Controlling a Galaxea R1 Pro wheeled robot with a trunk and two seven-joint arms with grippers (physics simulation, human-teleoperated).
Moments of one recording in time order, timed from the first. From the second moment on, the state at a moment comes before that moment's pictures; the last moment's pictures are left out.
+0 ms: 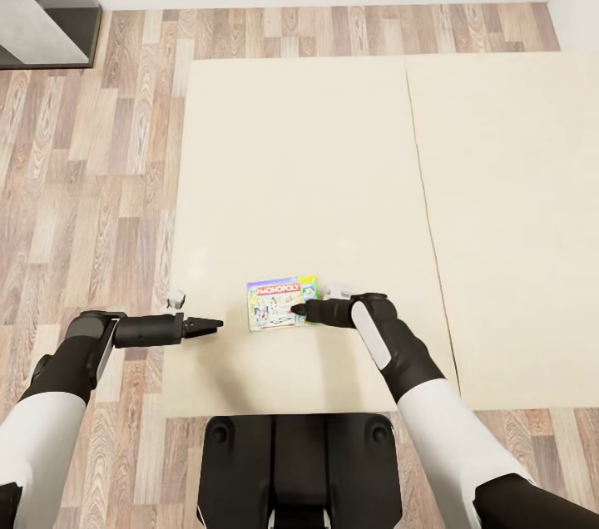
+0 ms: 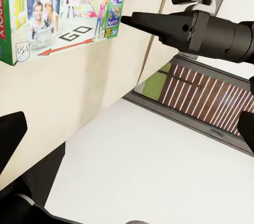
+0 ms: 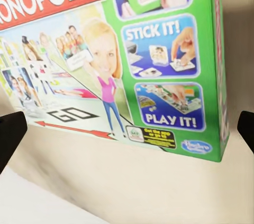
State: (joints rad) left arm -0.81 0.22 0.24 -0.84 -0.24 0.91 -1.56; right arm -0.84 0.15 0.18 -0.93 -0.41 0.82 0.07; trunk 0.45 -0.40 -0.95
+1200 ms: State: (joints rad) left arm -0.81 0.22 0.24 -0.84 -0.24 0.91 -1.56; right arm -0.86 0.17 0.18 -0.93 -0.27 0.75 0.02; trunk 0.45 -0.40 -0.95
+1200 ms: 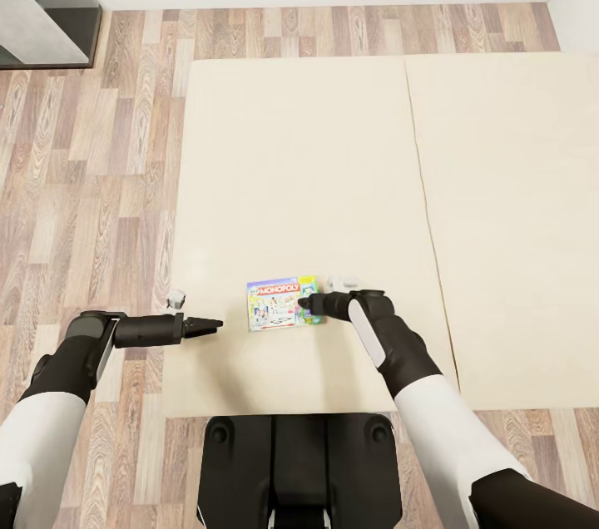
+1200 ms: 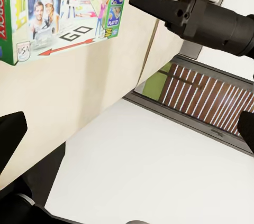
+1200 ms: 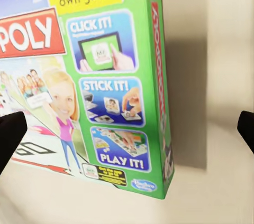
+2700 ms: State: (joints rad) left arm -0.81 0.22 0.24 -0.84 -0.24 0.91 -1.56; right arm -0.90 0.17 0.22 -0.89 -0.27 0.68 0.02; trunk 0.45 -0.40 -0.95
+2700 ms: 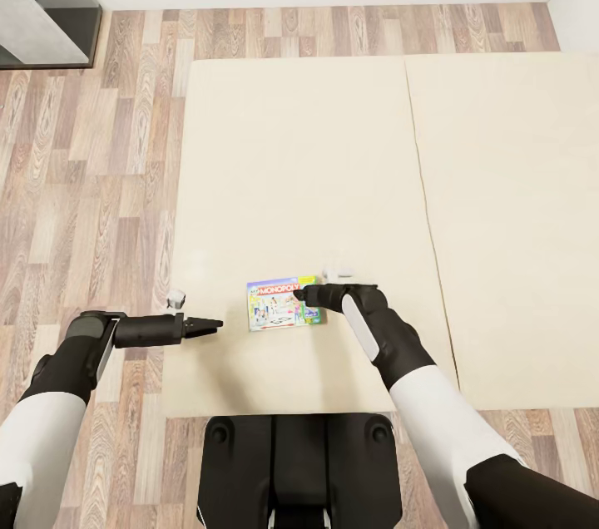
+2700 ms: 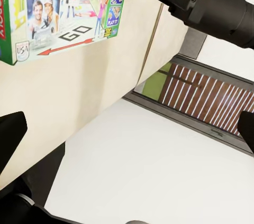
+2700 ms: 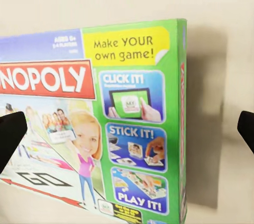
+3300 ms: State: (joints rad) left arm -0.81 0.20 0.23 -0.84 -0.24 0.91 -1.56; right arm -0.84 0.17 0.23 -0.89 -0.30 0.68 0.03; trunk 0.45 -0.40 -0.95
